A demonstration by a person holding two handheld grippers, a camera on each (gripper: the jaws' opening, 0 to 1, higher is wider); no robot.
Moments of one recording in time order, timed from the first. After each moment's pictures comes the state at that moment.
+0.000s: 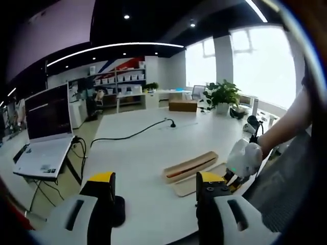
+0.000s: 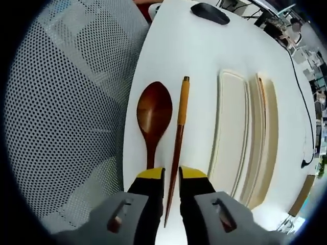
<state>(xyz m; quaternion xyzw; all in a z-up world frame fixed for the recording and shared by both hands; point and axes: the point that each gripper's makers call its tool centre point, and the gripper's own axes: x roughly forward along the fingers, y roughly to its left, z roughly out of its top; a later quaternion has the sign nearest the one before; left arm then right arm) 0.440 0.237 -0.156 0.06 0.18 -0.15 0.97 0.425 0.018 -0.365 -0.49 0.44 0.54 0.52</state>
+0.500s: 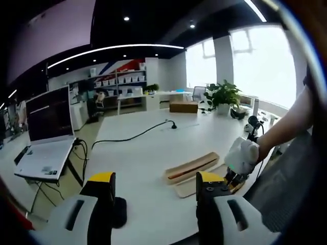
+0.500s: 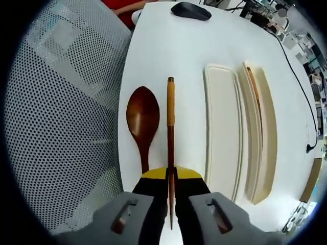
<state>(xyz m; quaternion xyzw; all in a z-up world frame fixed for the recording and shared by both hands) 0.440 0.239 -0.155 0.06 0.17 -0.15 0.97 0.433 0.015 -0.366 -0.46 0.45 0.53 0.55</state>
